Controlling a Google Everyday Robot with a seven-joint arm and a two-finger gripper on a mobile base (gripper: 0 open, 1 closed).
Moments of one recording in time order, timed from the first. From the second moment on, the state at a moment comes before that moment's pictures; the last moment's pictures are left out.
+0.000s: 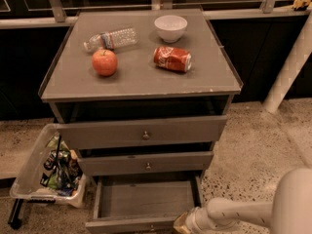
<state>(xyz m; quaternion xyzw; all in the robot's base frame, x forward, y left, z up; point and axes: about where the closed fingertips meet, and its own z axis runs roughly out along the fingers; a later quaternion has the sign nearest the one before) 0.406 -0.120 0.220 -0.49 0.82 0.24 0.20</state>
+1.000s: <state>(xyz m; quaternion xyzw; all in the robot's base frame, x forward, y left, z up) 0.410 -0.119 0.164 -0.48 0.85 0.15 0.16</state>
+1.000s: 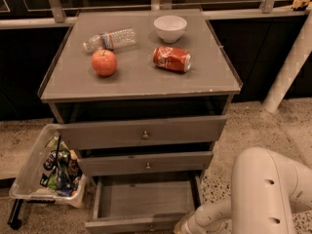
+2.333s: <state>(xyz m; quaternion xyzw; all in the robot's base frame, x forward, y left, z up) 0.404 -0.121 0.189 -0.52 0.80 0.13 0.29</state>
